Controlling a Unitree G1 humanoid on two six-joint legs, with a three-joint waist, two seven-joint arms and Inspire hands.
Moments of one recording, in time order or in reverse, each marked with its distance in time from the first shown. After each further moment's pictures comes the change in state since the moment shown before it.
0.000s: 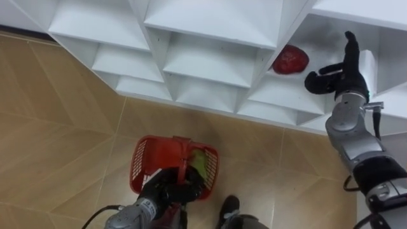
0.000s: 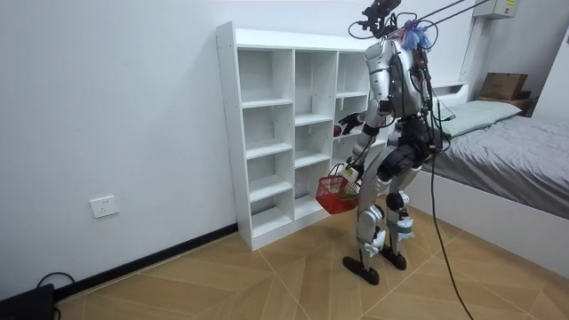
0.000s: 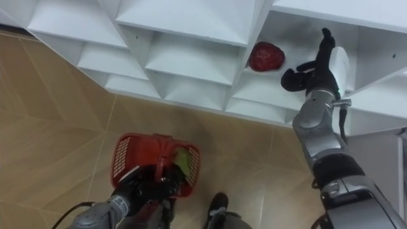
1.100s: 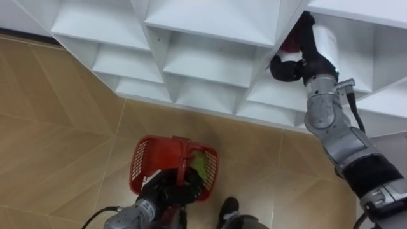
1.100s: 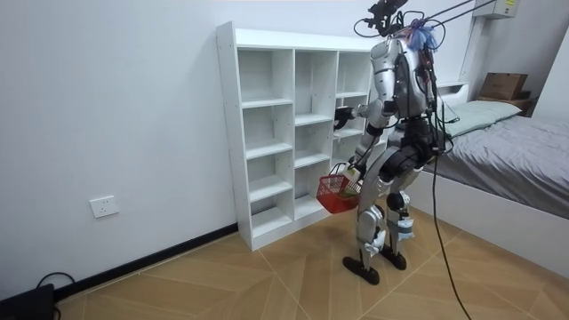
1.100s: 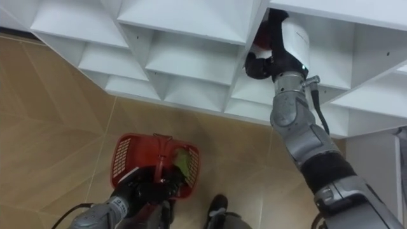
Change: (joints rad) left arm 0.013 0.005 -0.002 0.000 0.000 -0.001 -0.005; right arm 0.033 -0.004 0.136 -0.244 -0.230 -0.006 0.096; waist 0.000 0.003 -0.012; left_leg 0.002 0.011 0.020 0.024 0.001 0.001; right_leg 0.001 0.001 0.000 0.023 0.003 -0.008
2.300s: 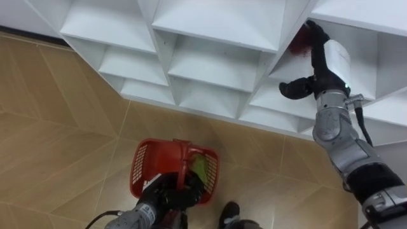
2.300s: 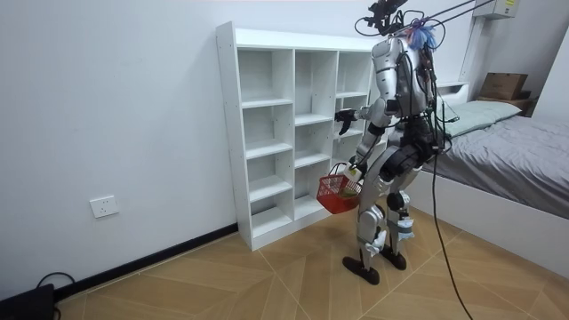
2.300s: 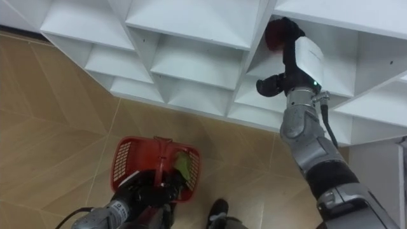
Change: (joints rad) left arm 0.012 -0.009 0.005 0.000 0.000 0.003 -0.005; right arm 0.015 0.012 -0.103 0.151 -0.125 -0.039 -0.124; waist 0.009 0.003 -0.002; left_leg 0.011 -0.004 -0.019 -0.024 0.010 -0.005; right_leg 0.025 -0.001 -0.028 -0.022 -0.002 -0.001
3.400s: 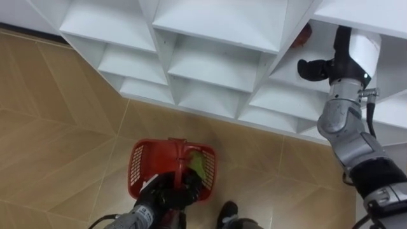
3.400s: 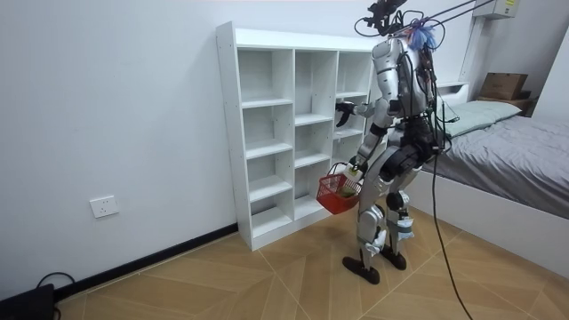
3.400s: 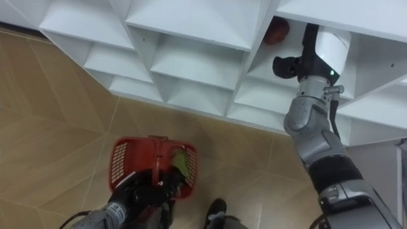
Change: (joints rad) left arm 0.028 -0.006 0.046 -0.005 -0.022 -0.023 -0.033; right arm -0.011 0.000 -0.036 -0.039 -0.018 -0.001 -0.122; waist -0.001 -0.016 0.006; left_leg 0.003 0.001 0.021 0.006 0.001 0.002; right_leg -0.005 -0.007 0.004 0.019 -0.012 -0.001
